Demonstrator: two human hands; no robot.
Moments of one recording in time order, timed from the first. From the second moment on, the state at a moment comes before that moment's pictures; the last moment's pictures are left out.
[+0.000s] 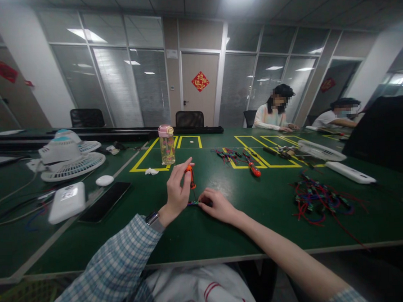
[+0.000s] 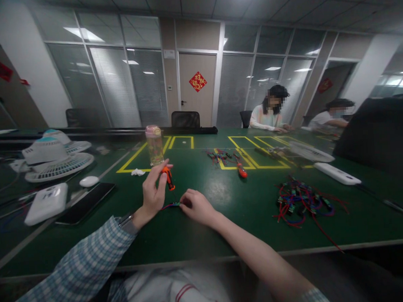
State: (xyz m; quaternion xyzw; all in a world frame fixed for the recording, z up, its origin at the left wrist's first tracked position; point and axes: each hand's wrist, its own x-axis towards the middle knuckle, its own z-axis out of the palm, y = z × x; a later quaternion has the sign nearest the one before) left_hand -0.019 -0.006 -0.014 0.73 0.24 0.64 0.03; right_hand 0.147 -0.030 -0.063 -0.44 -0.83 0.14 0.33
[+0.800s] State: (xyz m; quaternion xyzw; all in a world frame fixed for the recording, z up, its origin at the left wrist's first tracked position) left_hand -0.018 -0.005 -0.015 0.74 0.23 0.63 0.00; right_hand 0.147 -0.029 -0.065 -0.43 -0.83 0.14 0.33
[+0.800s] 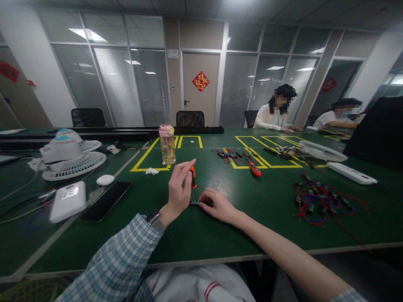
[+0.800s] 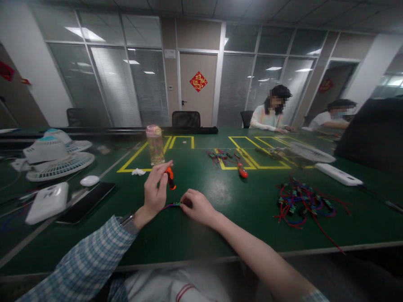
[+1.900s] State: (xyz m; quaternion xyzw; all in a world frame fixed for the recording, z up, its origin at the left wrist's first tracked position) left_hand -0.019 -0.006 -0.015 0.74 0.23 0.63 -0.01; right_hand 0.147 -0.030 -0.063 -0.43 -0.83 0.14 0.33
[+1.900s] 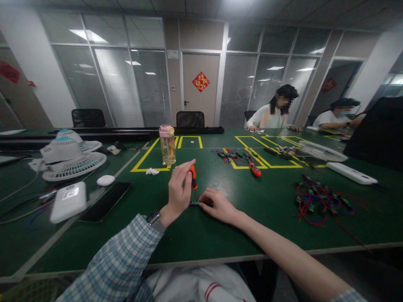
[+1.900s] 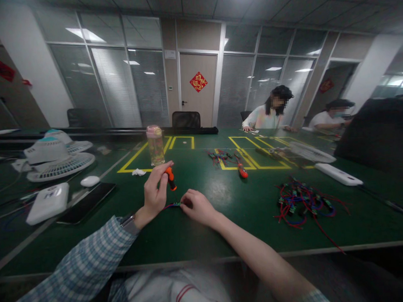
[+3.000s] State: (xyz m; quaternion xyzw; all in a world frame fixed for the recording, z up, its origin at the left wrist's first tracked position) left_hand -0.019 -0.006 -0.016 0.73 0.25 0.64 -0.02; right_hand 0.147 -0.031 -0.061 -0.43 -0.83 0.14 0.33
